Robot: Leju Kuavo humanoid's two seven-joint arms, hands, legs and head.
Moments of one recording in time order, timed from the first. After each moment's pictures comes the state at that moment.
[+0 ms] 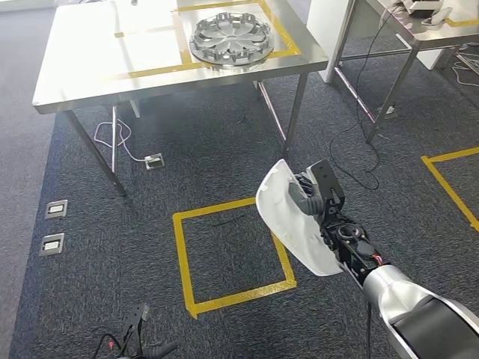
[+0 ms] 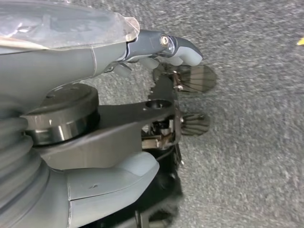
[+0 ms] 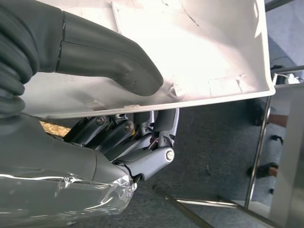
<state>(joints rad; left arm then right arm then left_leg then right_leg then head) -0.26 0.03 -0.95 -0.22 1.11 0.21 -0.06 -0.70 -0.02 0.60 -0.48 -0.38 -0.03 -0.42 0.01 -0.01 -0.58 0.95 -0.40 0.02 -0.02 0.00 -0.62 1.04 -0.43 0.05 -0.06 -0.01</state>
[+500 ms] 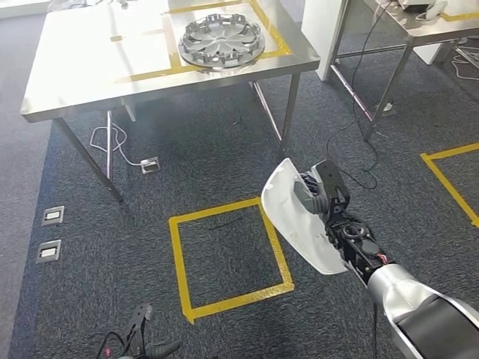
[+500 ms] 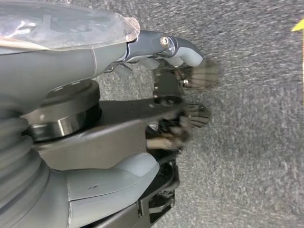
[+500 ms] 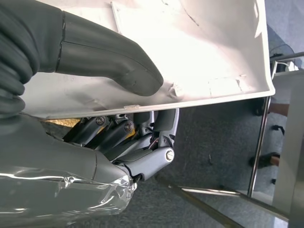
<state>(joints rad) -0.27 0.03 -0.95 -0.22 1.11 0.21 -0.05 -0.70 -0.02 0.60 -0.48 -0.38 -0.03 -0.42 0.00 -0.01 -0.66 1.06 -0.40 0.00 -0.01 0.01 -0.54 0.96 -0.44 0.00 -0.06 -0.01</state>
